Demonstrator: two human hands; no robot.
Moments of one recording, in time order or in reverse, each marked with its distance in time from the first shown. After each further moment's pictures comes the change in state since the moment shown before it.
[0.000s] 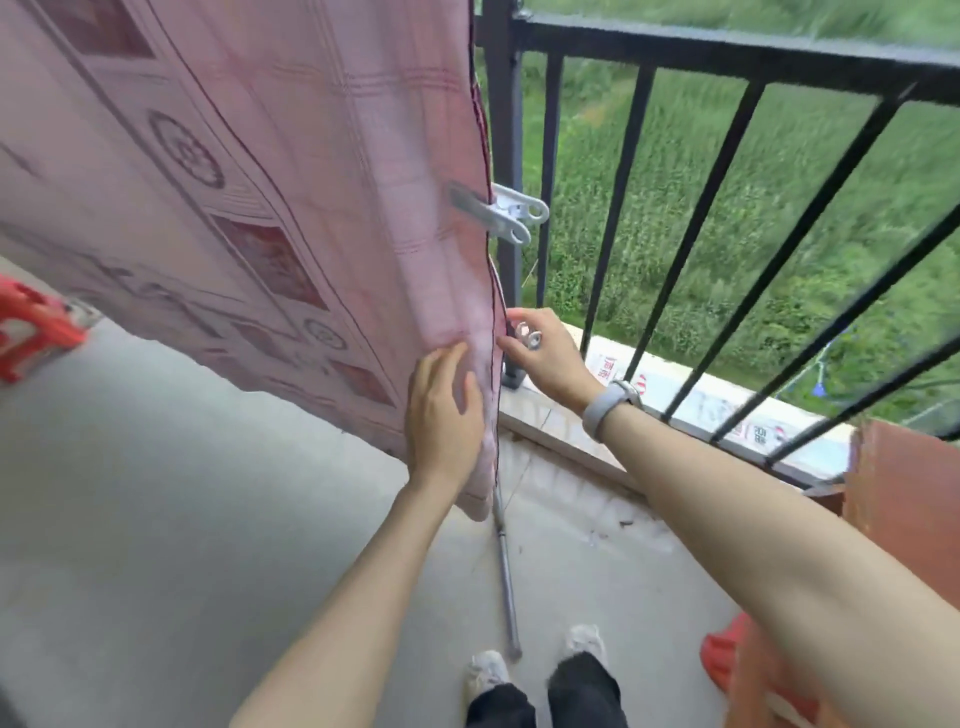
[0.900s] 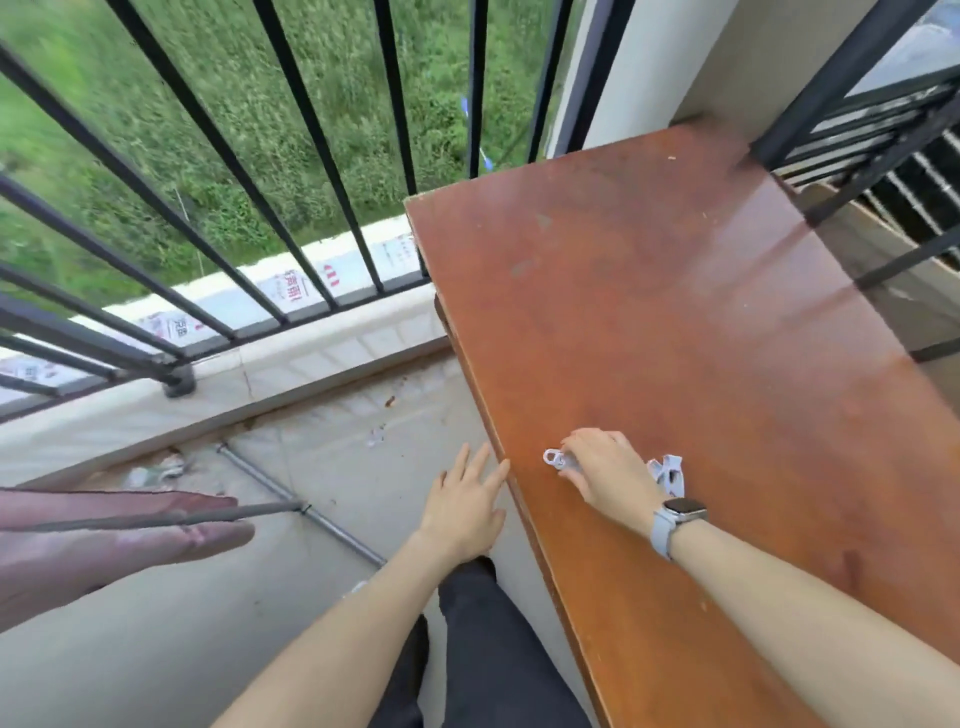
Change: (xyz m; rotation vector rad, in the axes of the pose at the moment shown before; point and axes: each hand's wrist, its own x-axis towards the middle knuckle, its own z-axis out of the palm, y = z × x) left_hand -0.294 0.083 0.201 0.569 -1.639 0.846; right_hand -0.469 0.180 -0.157 -0.673 0.068 0.769
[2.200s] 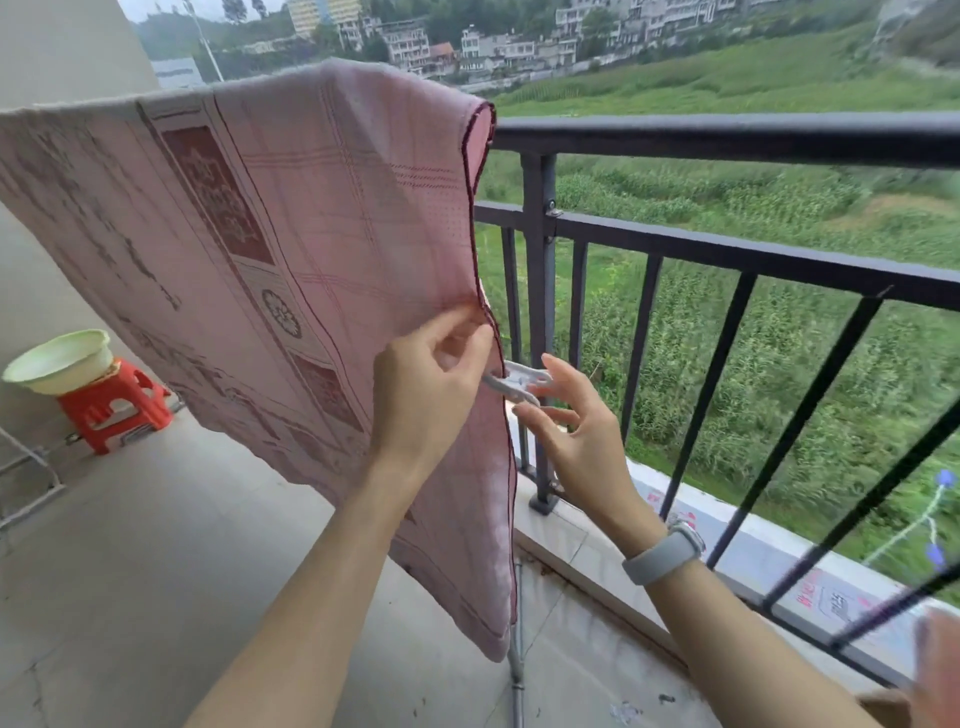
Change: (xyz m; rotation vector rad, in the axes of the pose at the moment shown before) left_hand -0.356 -0.170 -0.260 -0.477 1.851 -0.703; right_hand 0.135 -0.486 -0.178 1.125 0.058 -0.970
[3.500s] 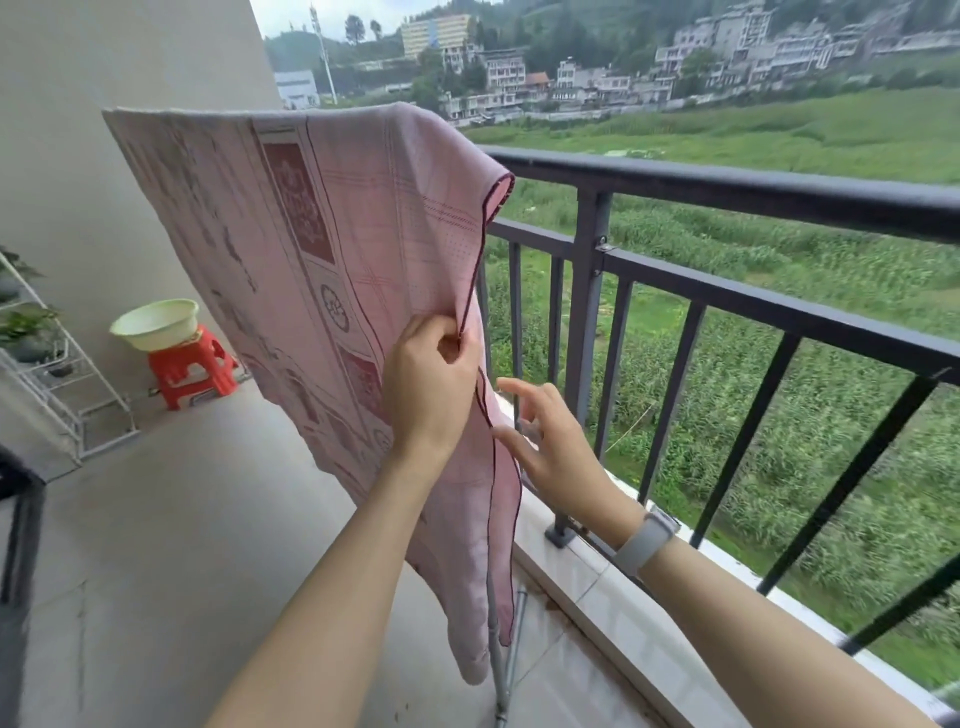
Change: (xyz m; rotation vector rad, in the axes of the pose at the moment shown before) left_hand 0.009 -0.005 0.017 0.215 0.389 -0.012; right_hand 0.025 0.007 -0.003 -0.226 -0.403 -0.319
